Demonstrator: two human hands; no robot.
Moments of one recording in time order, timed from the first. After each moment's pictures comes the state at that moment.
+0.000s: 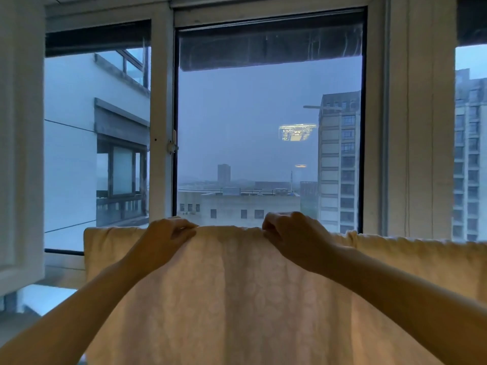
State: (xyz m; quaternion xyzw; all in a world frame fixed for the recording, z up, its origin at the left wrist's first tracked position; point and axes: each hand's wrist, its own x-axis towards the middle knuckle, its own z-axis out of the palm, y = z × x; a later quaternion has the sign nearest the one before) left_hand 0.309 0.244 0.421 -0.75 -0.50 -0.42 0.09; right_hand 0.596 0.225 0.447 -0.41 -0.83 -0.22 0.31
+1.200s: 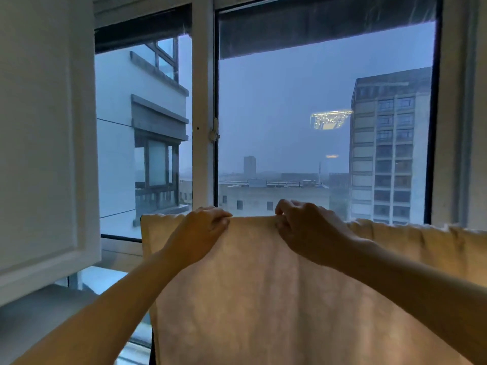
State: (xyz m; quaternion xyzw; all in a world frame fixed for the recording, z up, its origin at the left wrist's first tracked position) left_hand 0.259 0.253 0.410 -0.74 -0.51 -0.42 0.13; right_hand 0.503 0.245 0.439 -0.39 -0.84 -0.20 0.33
